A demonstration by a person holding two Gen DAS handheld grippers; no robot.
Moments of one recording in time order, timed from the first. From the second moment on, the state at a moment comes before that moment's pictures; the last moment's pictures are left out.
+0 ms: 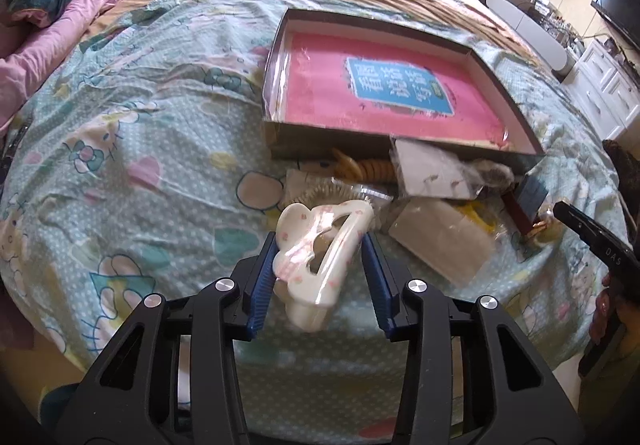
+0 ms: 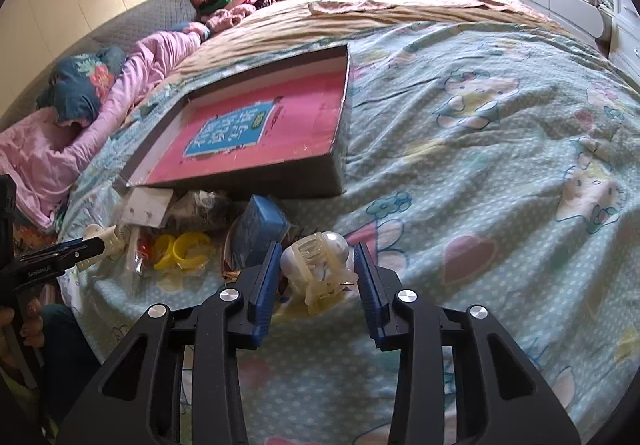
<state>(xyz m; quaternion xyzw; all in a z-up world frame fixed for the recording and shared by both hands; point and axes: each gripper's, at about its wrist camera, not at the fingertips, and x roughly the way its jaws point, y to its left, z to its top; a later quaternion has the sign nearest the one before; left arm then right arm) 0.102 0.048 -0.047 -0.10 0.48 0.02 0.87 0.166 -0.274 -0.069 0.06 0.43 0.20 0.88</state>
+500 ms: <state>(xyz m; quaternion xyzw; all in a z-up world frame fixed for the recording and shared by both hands) 0.122 0.065 0.001 -0.12 0.42 0.04 0.90 0.167 -0.288 -0.026 0.07 0.37 0.20 0.90</state>
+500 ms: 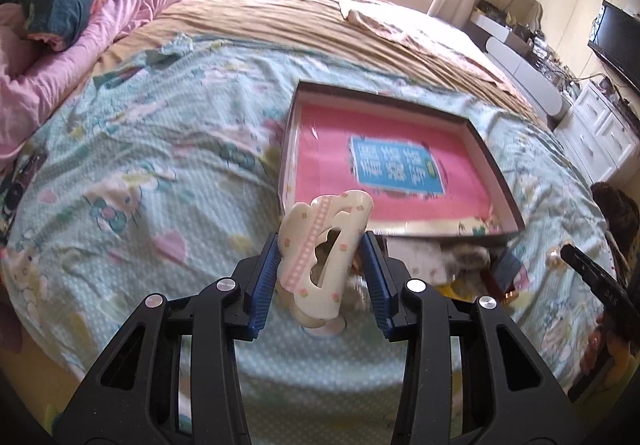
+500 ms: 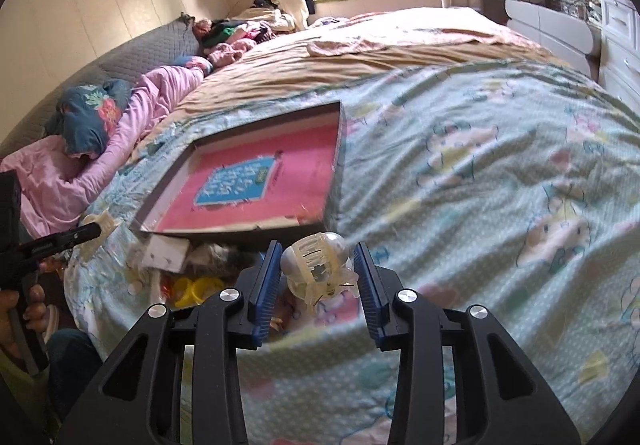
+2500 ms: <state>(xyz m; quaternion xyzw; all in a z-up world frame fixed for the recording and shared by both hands) 0.192 0.062 -0.034 -0.10 0.41 0.04 0.91 0.262 -0.209 -0.053 0.04 0.40 0.19 0.89</state>
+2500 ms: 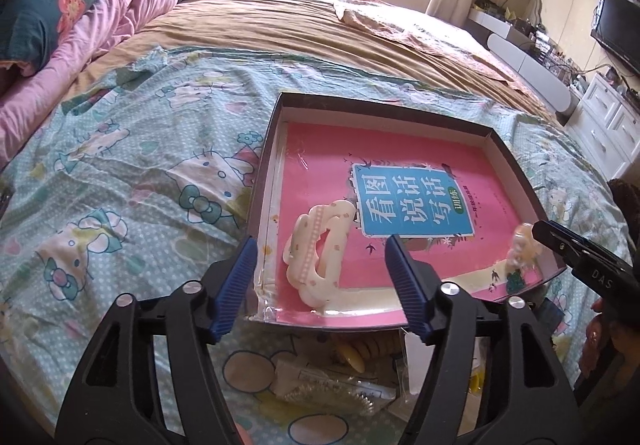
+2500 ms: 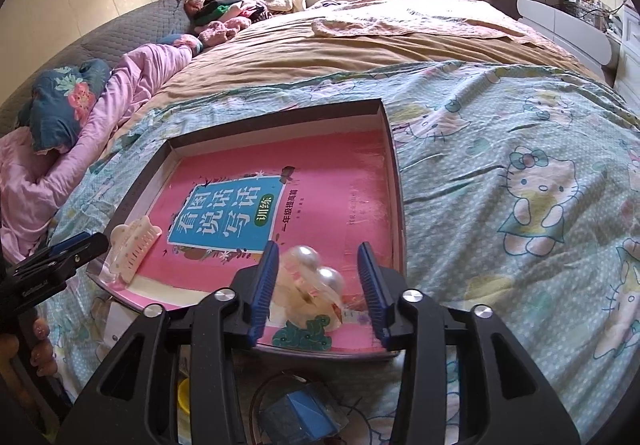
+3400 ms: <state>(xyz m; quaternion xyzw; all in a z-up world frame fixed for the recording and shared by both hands) 0.133 0.048 0.012 -0.11 0.36 0.02 0.93 0.189 -0.257 0.012 0.08 0.34 0.20 0.92</state>
